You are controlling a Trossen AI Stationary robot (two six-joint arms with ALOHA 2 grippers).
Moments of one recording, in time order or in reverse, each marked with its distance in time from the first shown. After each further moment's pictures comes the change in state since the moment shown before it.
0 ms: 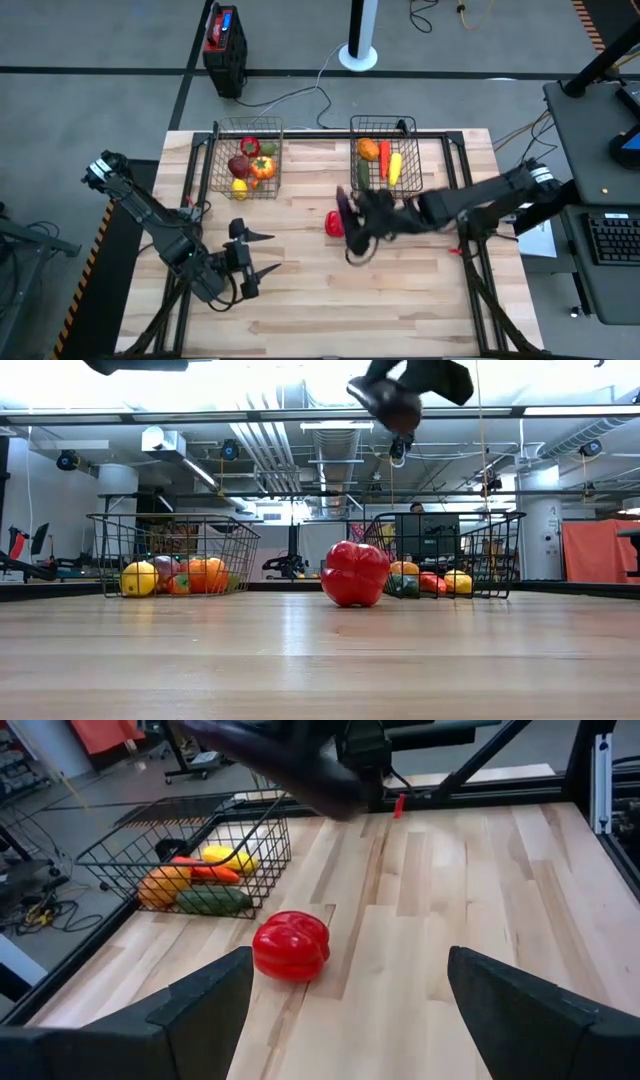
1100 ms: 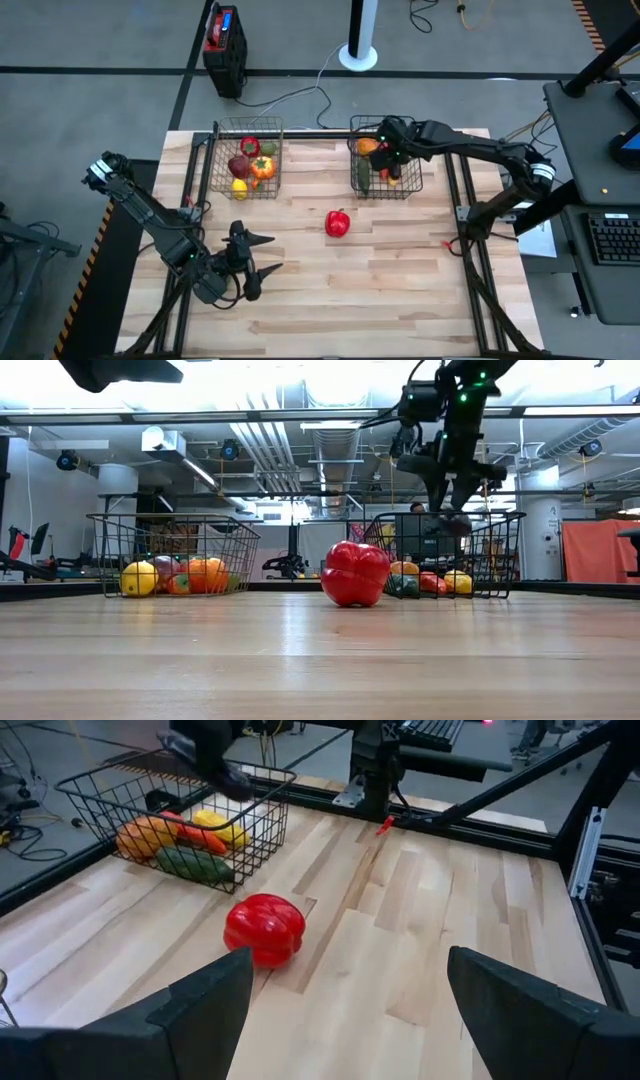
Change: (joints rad) left arm -0.003 0.018 0.001 0.001 -0.001 -0.277; right arm -0.760 0.007 -0.125 -0.283 -0.155 -0.070
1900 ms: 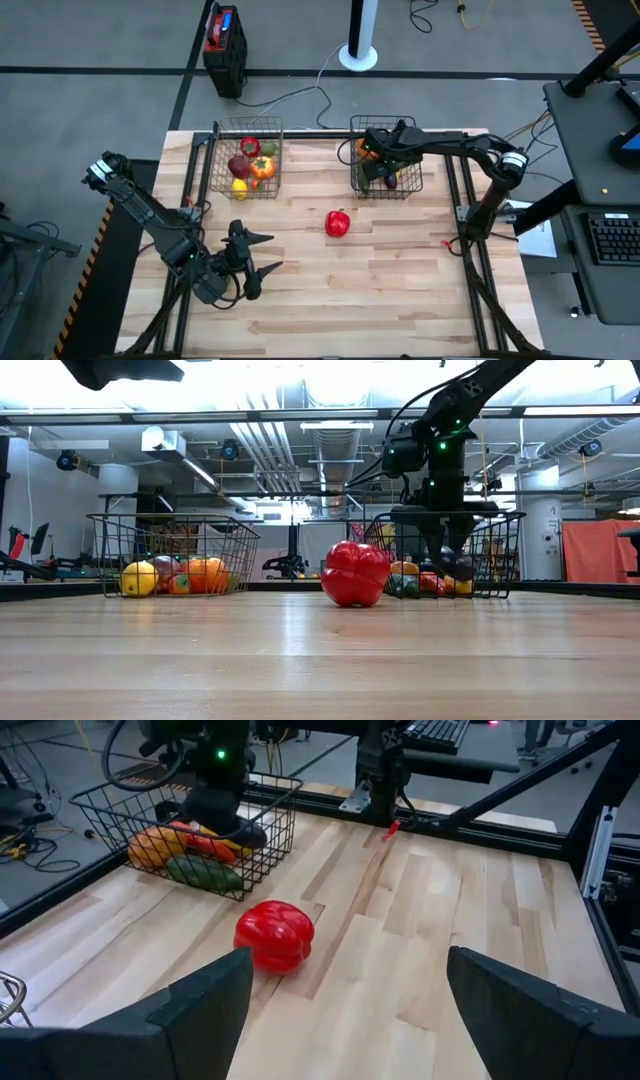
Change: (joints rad) left arm -0.001 0.000 0.000 0.000 -0.026 0.026; right arm -0.026 0.221 -0.032 0.067 -0.040 -0.034
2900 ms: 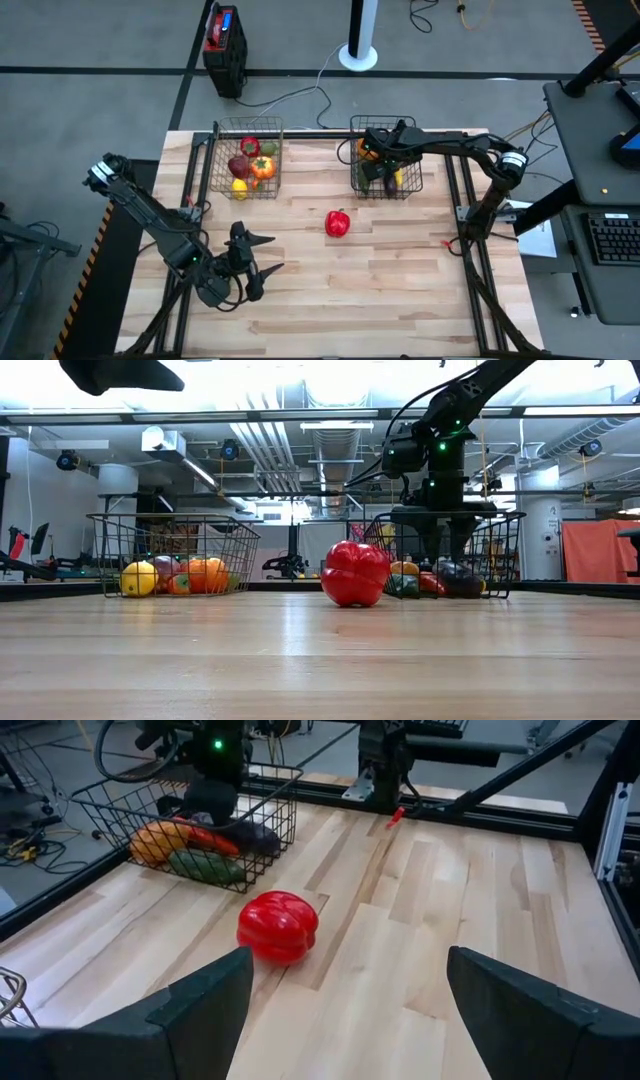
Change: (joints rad) left arm 0.000 0.032 0.000 -0.008 0.000 0.000; right arm 0.000 0.001 0.000 0.005 0.001 -0.033
